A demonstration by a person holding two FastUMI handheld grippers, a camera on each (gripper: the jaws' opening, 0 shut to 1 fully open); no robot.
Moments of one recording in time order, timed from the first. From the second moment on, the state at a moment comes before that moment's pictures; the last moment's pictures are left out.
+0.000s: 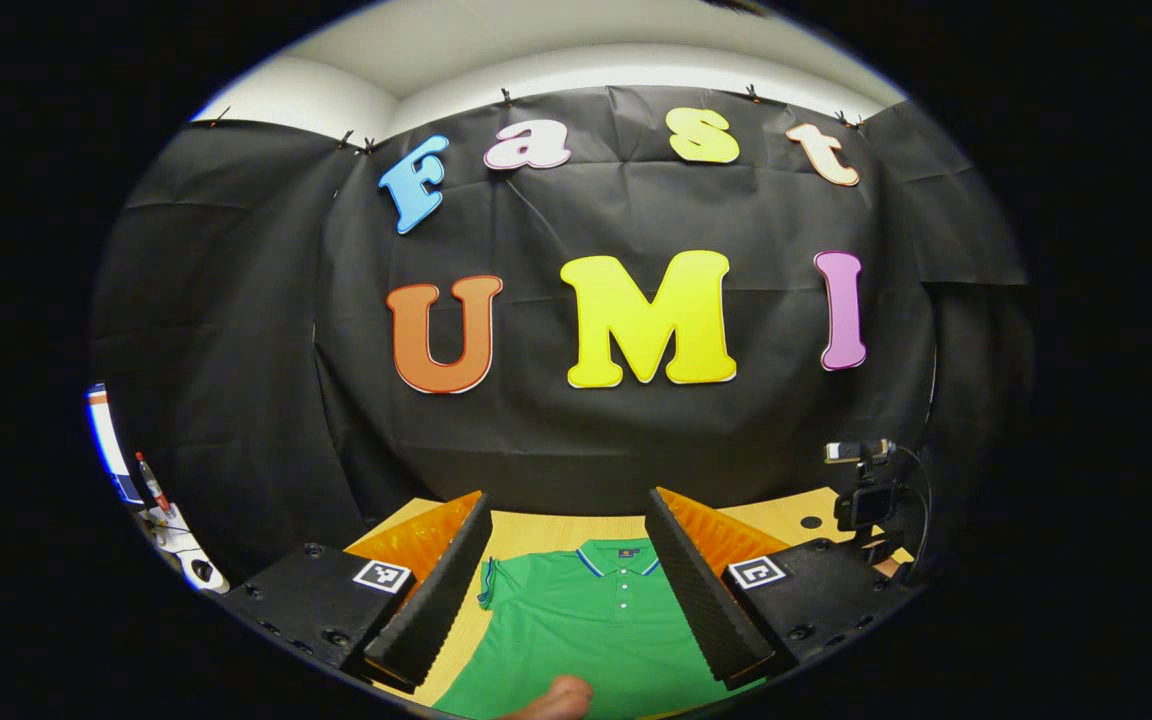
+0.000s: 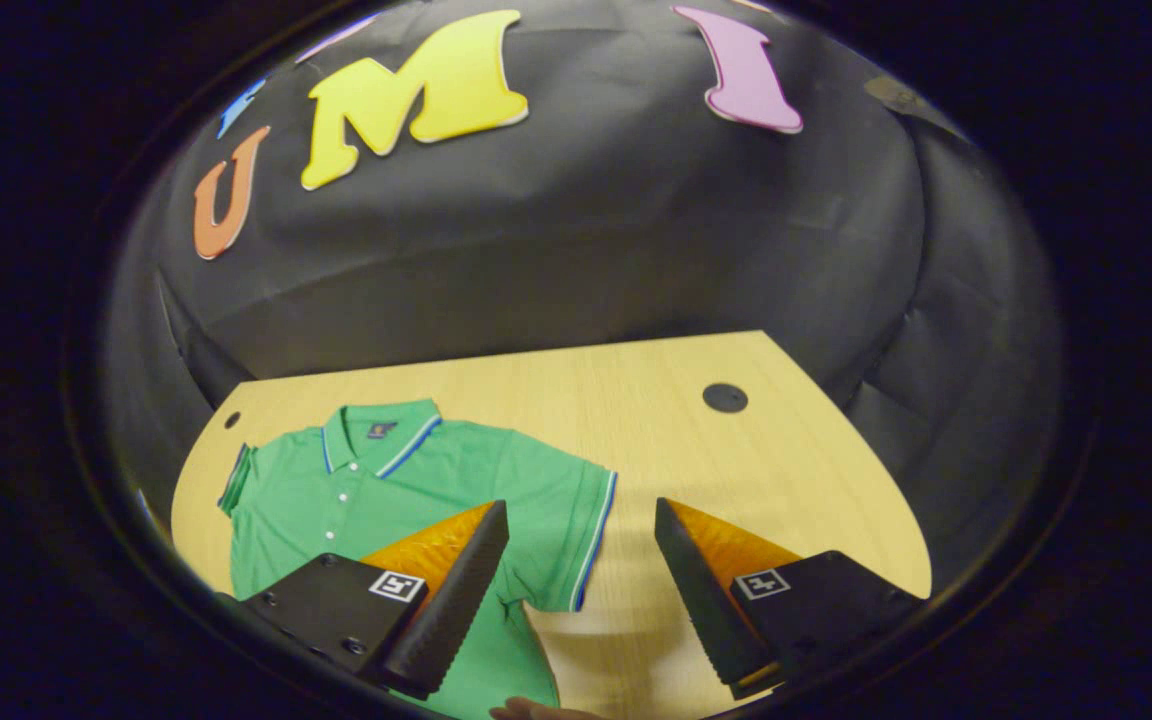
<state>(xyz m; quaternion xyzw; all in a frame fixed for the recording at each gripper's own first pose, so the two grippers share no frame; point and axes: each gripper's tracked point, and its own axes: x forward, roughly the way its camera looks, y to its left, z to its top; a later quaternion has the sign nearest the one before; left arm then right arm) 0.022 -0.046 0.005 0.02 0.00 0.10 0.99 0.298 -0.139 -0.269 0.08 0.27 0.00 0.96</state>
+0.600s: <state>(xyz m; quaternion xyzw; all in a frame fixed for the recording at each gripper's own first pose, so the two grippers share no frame) 0.002 -0.006 -0.023 0.01 0.04 0.13 0.99 0.324 -0.136 -0.321 0.18 0.33 -0.02 0.93</state>
